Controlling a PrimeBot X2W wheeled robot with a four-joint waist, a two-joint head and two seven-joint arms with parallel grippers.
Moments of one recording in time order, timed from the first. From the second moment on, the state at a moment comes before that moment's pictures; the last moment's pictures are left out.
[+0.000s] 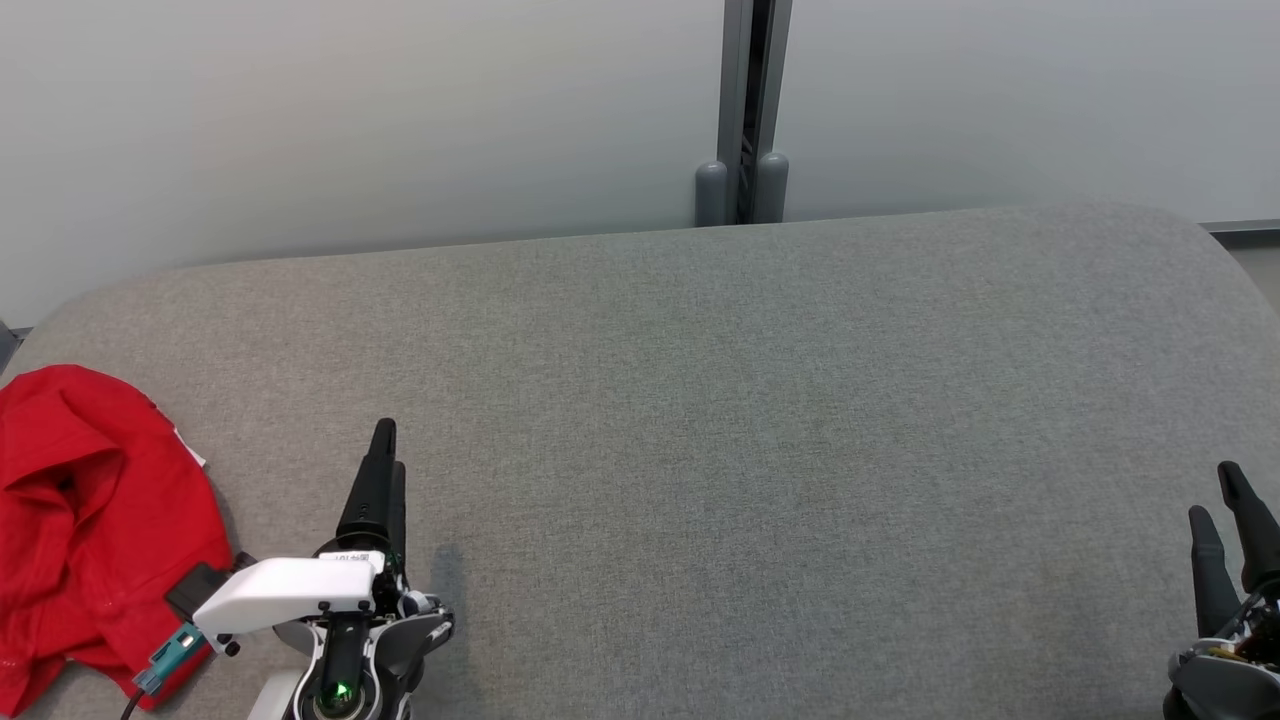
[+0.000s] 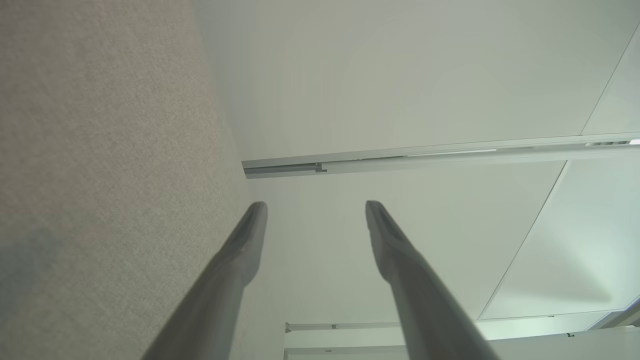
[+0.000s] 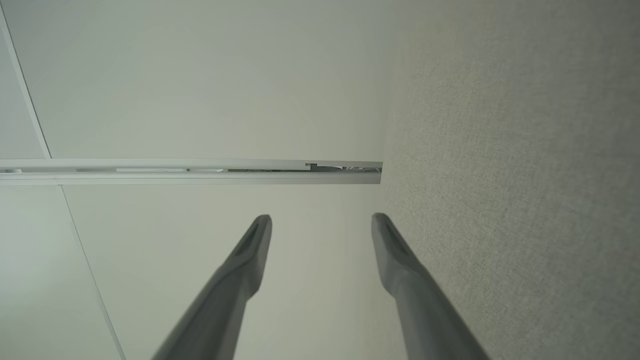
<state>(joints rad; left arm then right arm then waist) -0.23 0.04 -0.18 0.44 -1.66 -0.13 -0.10 -0.13 -0.02 -0.39 0.33 1.53 0.13 0.25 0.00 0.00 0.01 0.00</state>
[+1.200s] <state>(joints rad) -0.19 0.04 -0.04 0.28 -1.35 -0.13 -0.17 -0.25 -0.09 -0.14 0.17 0.86 0.13 0.03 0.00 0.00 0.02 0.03</state>
